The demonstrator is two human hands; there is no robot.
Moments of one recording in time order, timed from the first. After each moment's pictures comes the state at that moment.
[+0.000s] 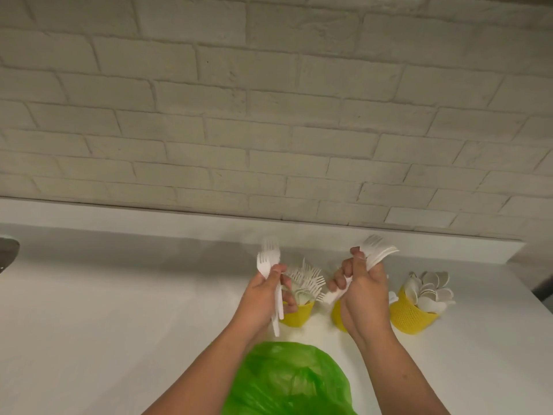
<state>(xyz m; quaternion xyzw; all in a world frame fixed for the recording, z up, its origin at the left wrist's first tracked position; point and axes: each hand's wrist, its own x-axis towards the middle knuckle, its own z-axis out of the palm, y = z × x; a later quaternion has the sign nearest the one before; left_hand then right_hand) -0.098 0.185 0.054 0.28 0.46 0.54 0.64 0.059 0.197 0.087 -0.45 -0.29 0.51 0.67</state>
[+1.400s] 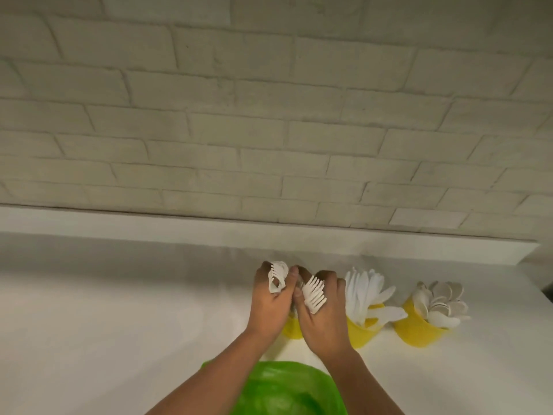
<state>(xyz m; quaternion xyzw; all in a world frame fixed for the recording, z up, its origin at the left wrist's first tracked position) -0.077 0.245 0.006 0.46 0.54 0.59 0.39 0.050 0.242 -0.021 -0.60 -0.69 0.12 0.37</state>
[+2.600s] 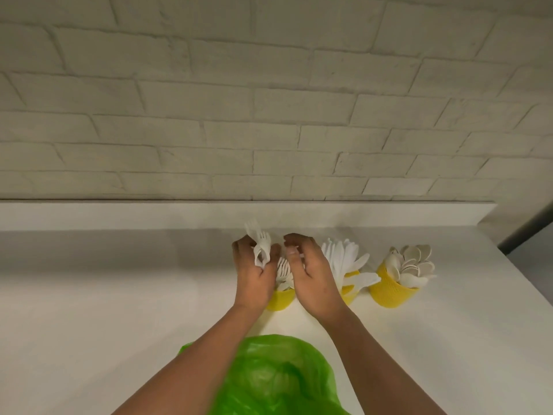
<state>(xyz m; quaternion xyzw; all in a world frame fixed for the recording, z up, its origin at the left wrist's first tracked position) -0.064 0.262 -0.022 0.52 0.56 0.57 0.31 0.061 0.242 0.019 -0.55 -0.66 0.27 0.44</state>
